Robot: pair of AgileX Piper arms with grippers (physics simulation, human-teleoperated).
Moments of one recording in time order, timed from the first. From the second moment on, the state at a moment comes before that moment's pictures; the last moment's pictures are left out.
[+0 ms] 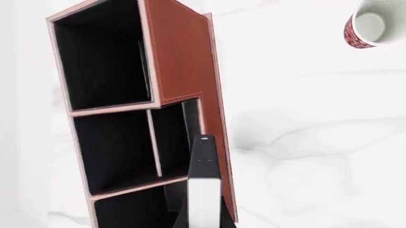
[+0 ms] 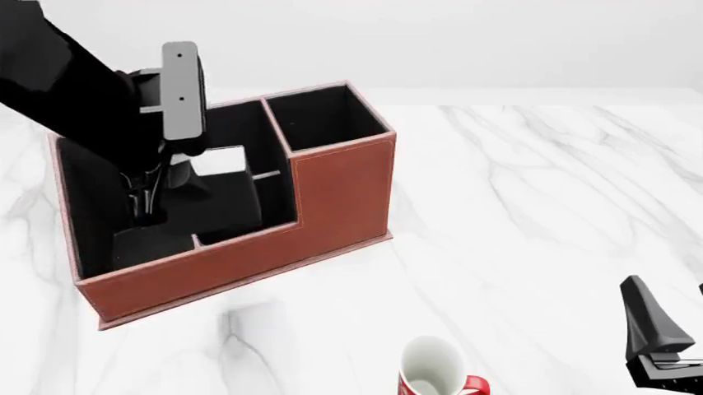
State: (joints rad) left arm -0.47 1.31 -1.38 1.21 0.94; right arm 0.00 0.01 0.00 -0.01 0.00
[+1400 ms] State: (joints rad) left arm -0.32 1.58 -1.82 1.22 0.99; right arm 0.00 0.02 0.00 -0.01 0.00
